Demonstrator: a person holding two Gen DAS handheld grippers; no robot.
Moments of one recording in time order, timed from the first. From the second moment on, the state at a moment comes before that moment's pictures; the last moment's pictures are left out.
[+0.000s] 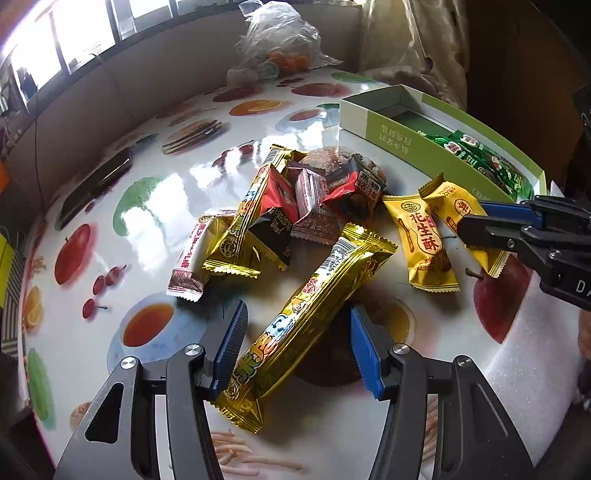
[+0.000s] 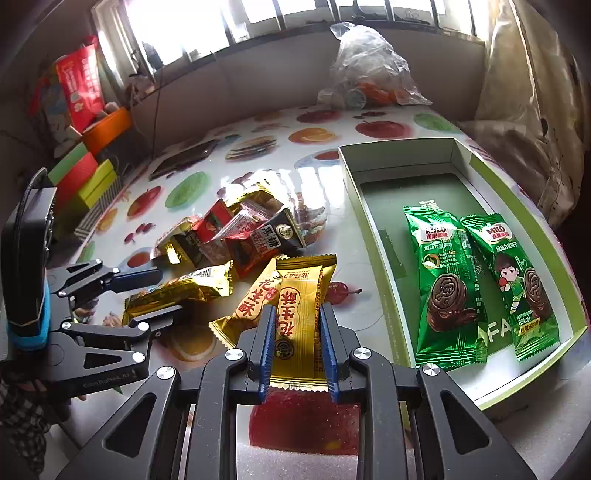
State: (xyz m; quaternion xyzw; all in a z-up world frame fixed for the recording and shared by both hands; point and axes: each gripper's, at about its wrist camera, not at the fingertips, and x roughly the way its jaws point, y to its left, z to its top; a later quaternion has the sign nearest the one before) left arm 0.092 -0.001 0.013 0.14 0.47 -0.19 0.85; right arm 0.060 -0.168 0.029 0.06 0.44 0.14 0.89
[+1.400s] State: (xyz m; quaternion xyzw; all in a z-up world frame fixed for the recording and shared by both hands) left arm 0.062 -0.016 0.072 0.10 0.42 -0.20 0.88; right arm 0.037 -0.183 0.070 0.08 0.39 0.14 0.91
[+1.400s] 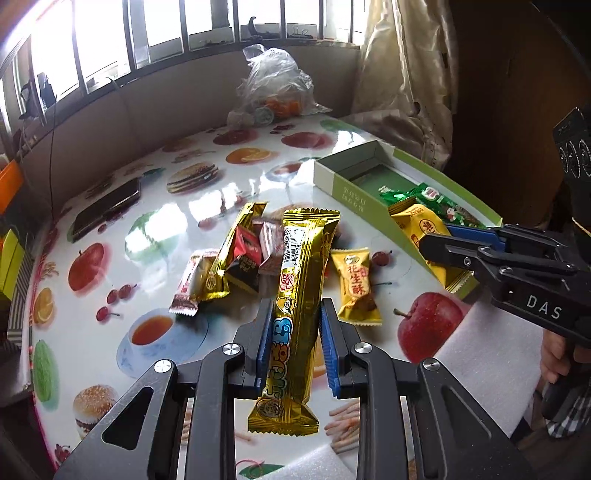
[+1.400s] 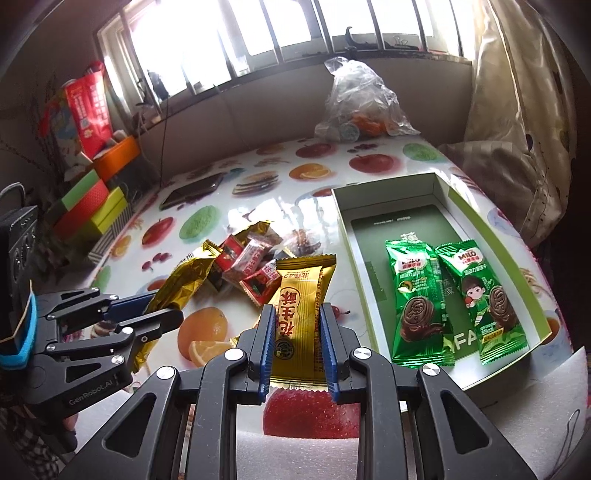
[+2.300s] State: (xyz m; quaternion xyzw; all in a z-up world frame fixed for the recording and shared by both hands) left arm 0.093 -0.091 0.099 0.08 0.41 -0.25 0.87; right arm 0.050 -0.253 0.090 0.10 0.38 0.07 0.92
